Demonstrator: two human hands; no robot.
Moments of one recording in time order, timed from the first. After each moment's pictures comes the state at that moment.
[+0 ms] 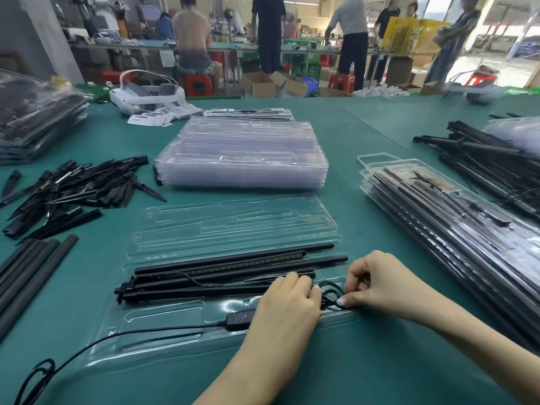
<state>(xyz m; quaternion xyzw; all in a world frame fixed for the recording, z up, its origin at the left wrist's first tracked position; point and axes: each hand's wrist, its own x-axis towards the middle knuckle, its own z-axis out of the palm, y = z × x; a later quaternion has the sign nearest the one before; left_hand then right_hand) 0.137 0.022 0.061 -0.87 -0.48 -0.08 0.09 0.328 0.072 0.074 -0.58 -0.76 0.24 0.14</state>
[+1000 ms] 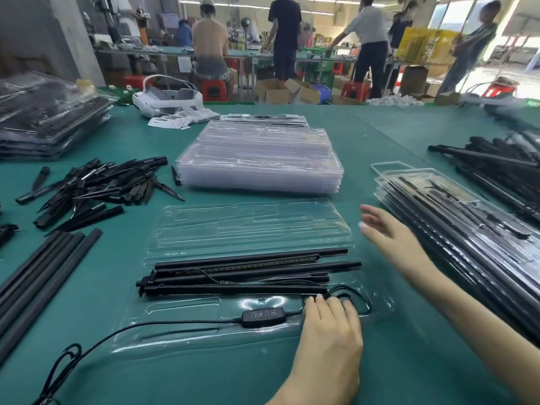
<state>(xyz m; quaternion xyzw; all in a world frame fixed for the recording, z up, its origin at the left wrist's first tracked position) 0.175 -0.006 0.044 -0.82 -0.54 0.00 0.18 0.322 0.109 0.081 -0.60 -0.63 0.30 0.40</state>
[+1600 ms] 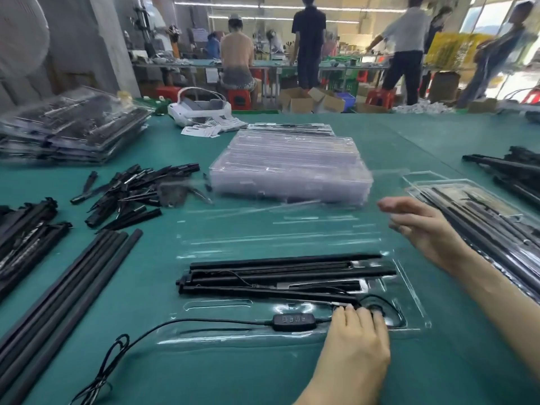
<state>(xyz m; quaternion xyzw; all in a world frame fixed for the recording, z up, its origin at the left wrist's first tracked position) 0.161 -0.012 0.045 -0.83 -0.54 -0.02 0.14 0.328 0.150 0.100 -0.39 -0.57 0.52 0.50</state>
